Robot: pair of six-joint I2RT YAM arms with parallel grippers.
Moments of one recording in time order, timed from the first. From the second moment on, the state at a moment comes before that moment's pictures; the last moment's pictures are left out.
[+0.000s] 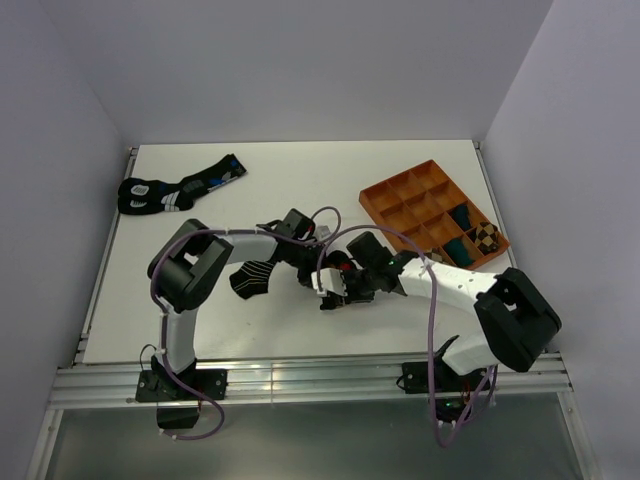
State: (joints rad) left arm -0.70 2.01 1.15 -0.20 0.71 -0.79; right arm 0.71 1.41 0.70 -0.36 -0.38 -0.97
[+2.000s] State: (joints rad) left arm -1.06 1.62 0.61 0.60 0.03 -0.38; right arm 0.40 2.19 1.46 -1.43 -0.81 -1.16
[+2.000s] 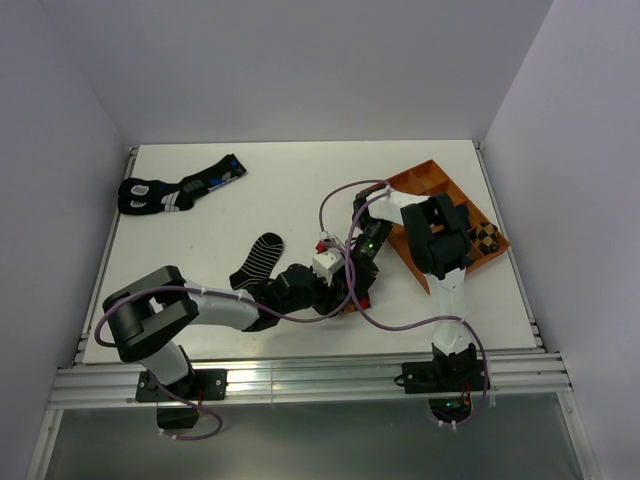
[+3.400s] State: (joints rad) left arm -1.00 1.87 0.88 0.52 0.28 -0.46; right arm 0.35 1.73 1.15 -0.87 -0.56 -0.72
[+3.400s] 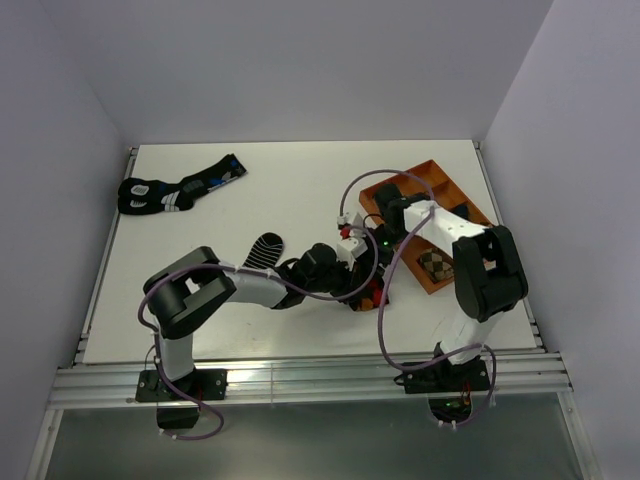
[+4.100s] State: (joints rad) left arm -0.95 1.93 1.09 0.15 0.41 -0.49; right arm 0.10 1.28 0.91 -0.79 -0.57 -0.79
